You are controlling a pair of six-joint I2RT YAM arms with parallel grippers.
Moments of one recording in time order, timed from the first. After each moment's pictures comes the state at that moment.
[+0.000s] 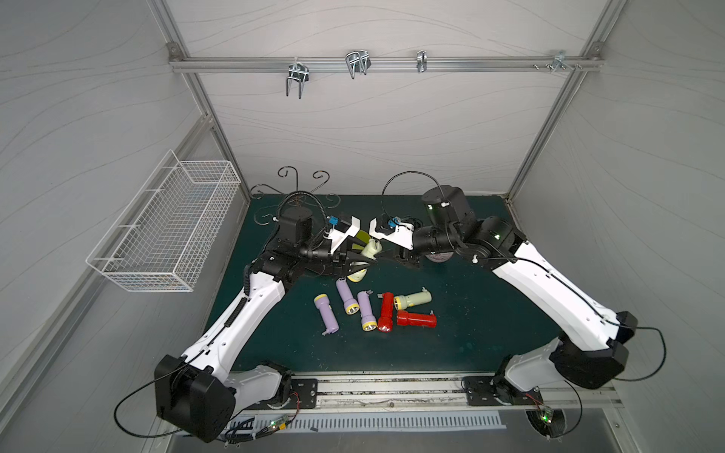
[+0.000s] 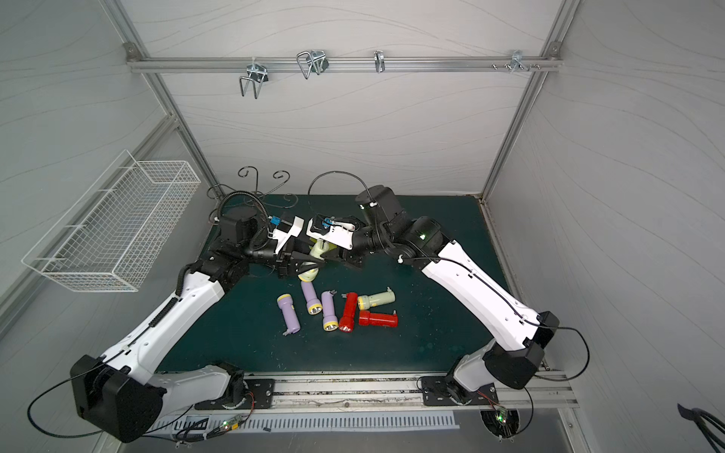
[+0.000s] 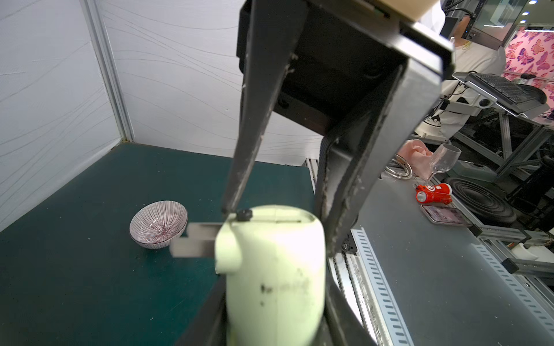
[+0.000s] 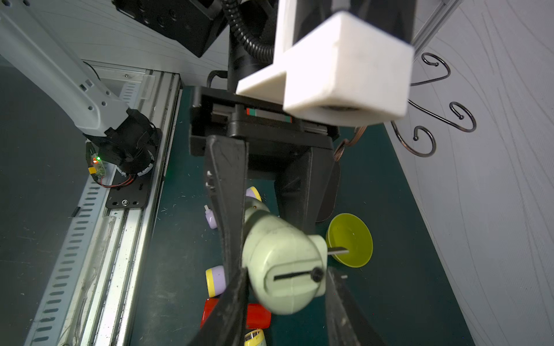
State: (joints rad) left arm -0.34 1.20 1.07 -0.26 1.21 0.23; right arm 0.90 1.46 1.77 -0.88 -0.39 -0.57
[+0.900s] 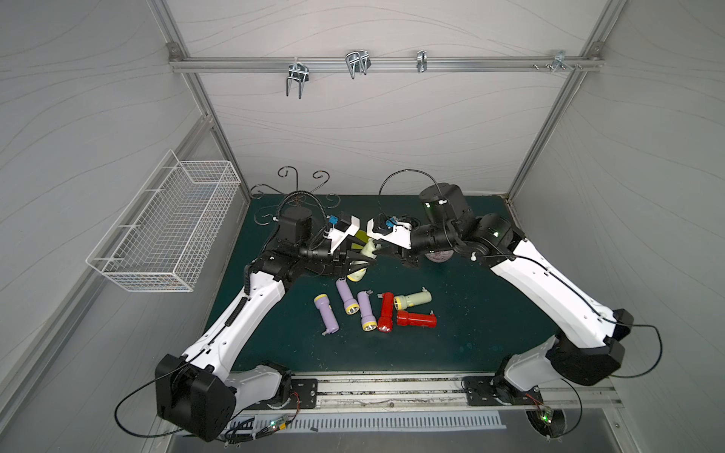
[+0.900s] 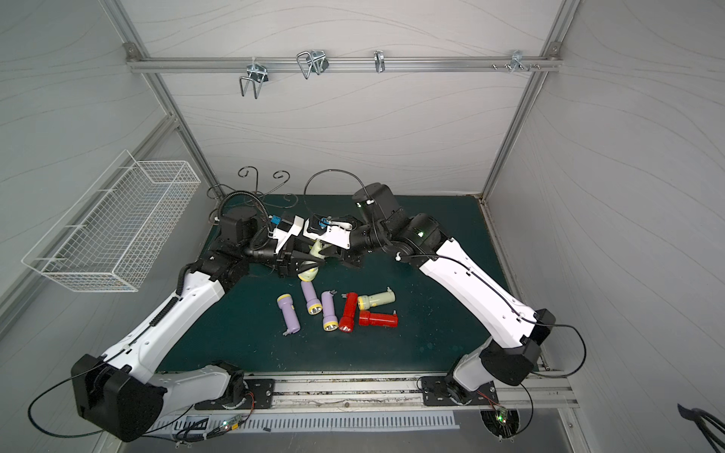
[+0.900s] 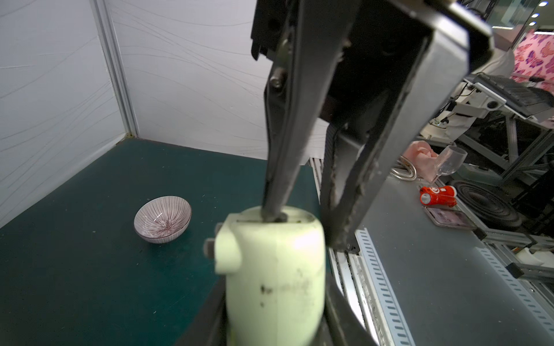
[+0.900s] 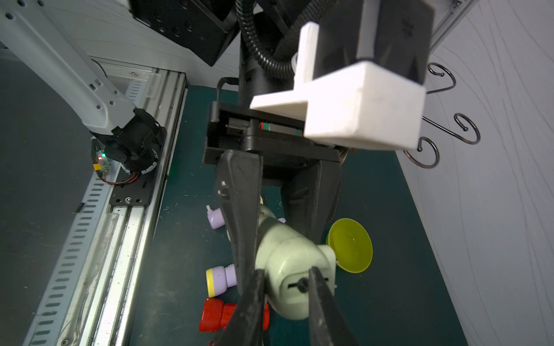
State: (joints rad) left arm -0.33 1.20 1.07 -0.26 1.20 0.23; right arm 0.91 1.49 1.82 -0.92 -0.40 -0.59
